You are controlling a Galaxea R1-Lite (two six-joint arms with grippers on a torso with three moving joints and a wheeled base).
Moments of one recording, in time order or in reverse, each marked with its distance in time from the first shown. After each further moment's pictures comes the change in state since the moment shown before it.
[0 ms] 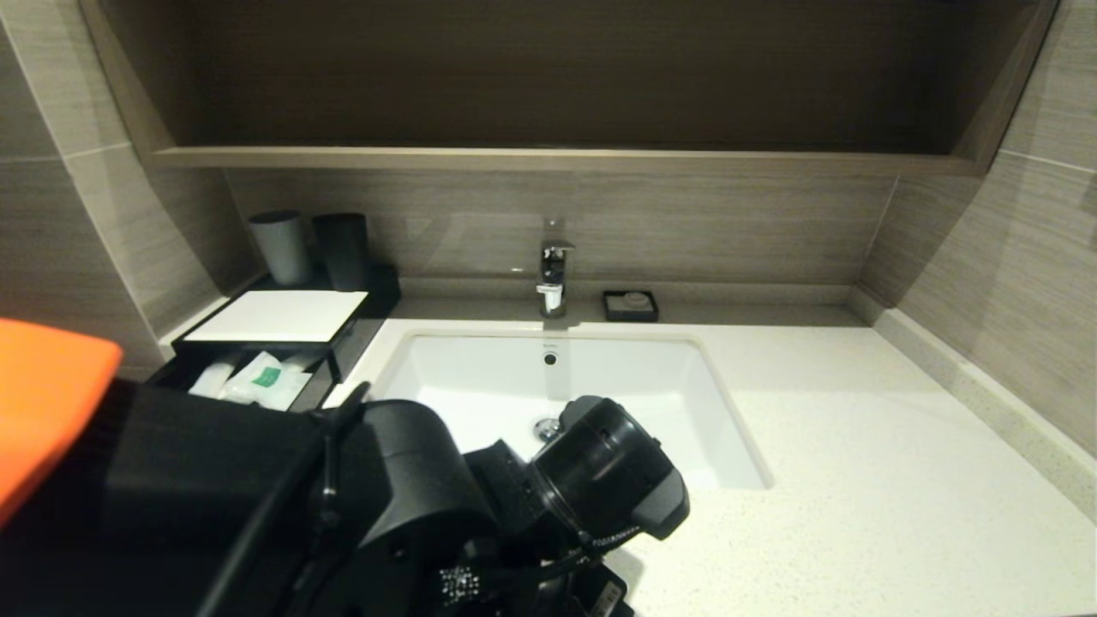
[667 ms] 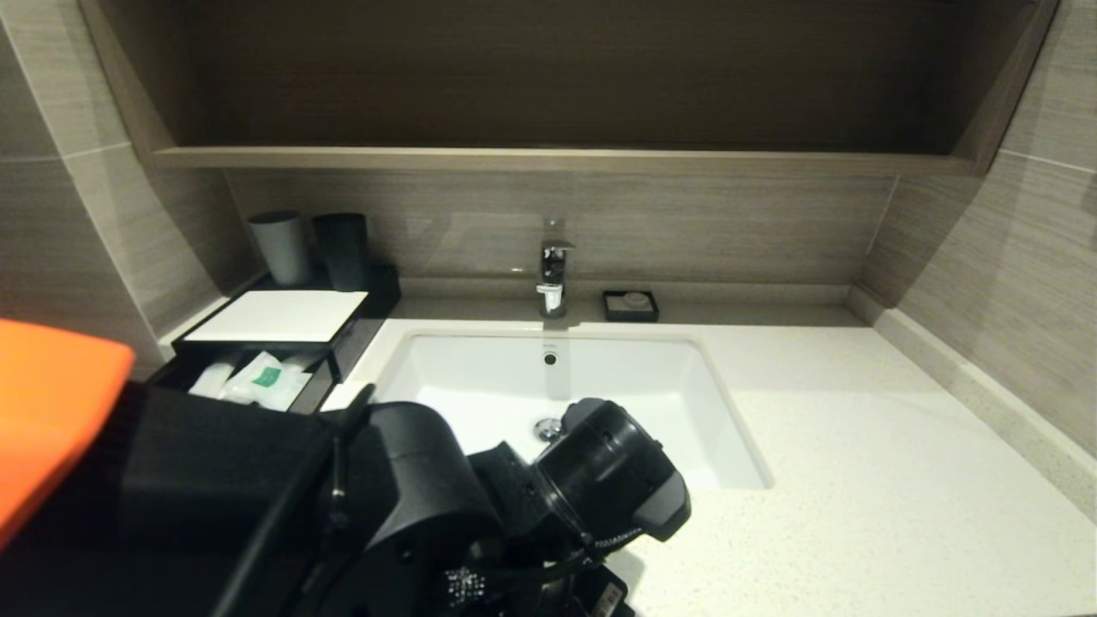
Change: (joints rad) left arm -0.001 0.008 -0.001 0.000 0.000 0.002; right arm 0.000 0.000 0.000 0.000 0.000 0.000
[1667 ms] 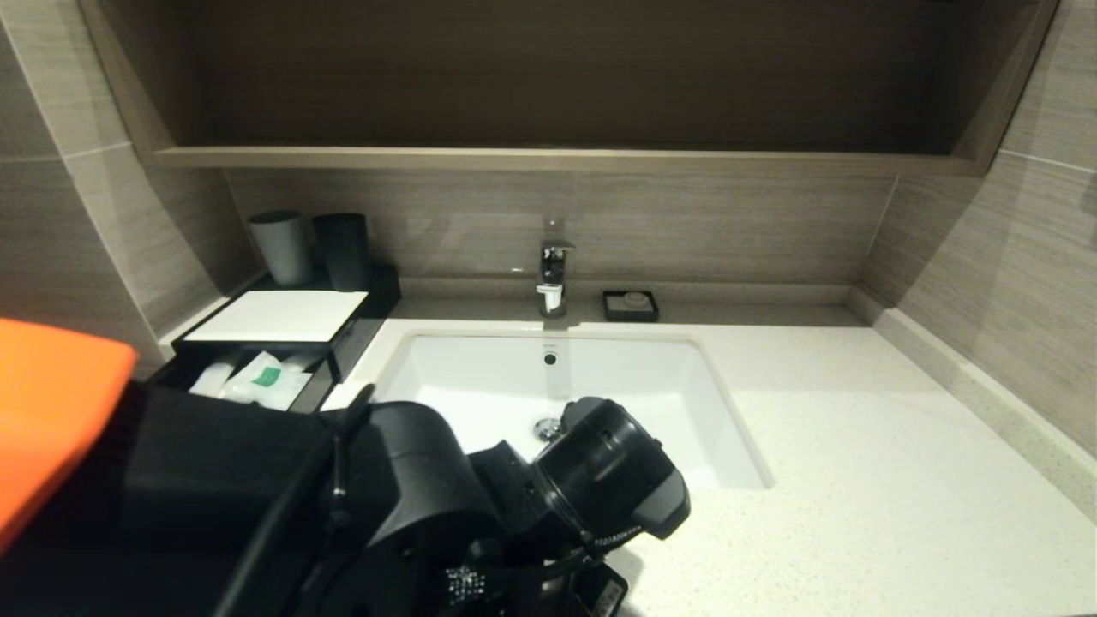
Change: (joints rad) left arm 0.002 0.000 0.001 -0.006 0.000 -0.013; right arm 0.000 0.000 0.000 0.000 0.000 0.000
